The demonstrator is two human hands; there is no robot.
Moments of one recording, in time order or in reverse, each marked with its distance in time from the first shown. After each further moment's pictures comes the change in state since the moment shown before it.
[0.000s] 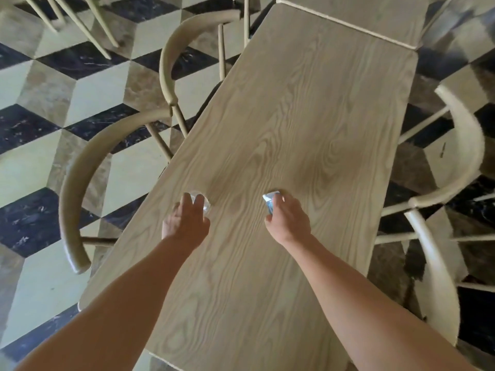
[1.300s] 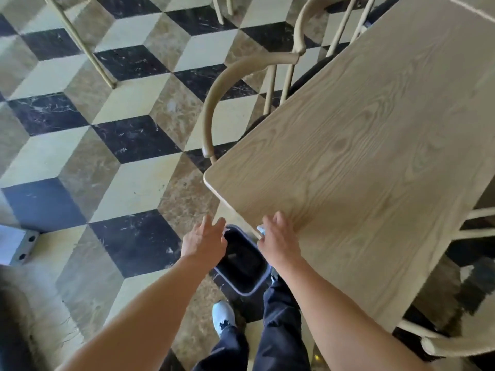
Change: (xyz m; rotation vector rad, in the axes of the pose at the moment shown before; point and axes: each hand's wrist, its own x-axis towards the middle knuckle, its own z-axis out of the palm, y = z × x) left_hand -0.284 -0.180 0.096 -0.049 -0.117 -0.252; right_hand -0.251 -0.153 0.149 0.009 -0.148 -0.382
